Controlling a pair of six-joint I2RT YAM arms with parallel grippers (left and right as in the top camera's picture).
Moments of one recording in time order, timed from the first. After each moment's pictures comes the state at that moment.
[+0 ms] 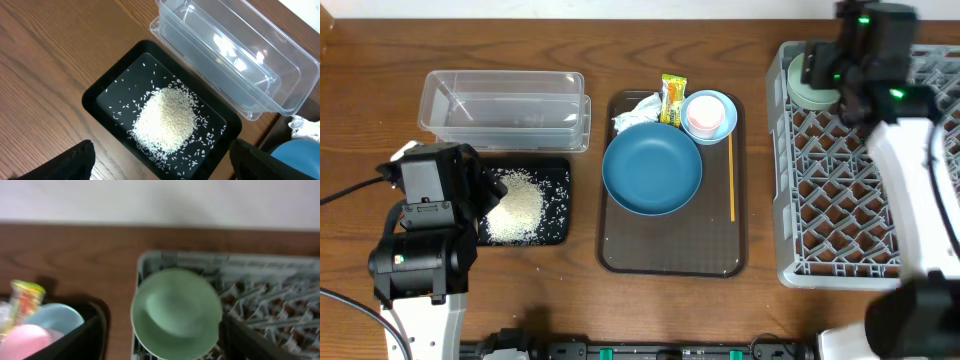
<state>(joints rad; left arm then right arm) 0.08 0.98 1.13 -1.07 -0.29 -0.61 0.03 1.68 1.52 -0.54 0.08 0.00</state>
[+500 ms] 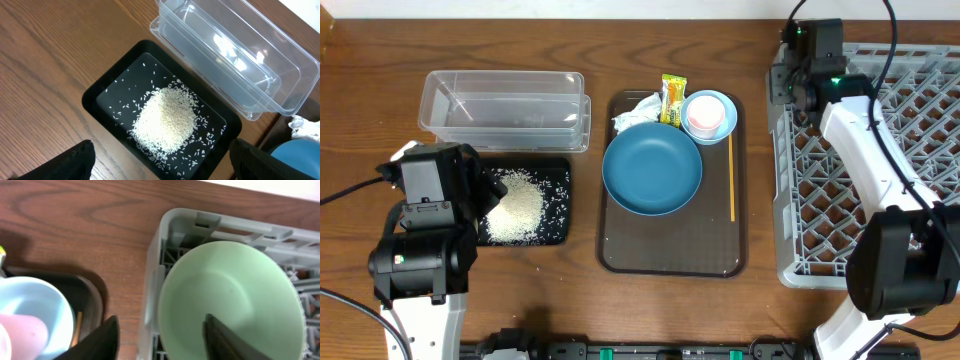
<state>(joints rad) 0.08 0.98 1.13 -1.07 -0.29 -0.61 0.12 1.87 1.52 -0.51 0.16 -0.04</state>
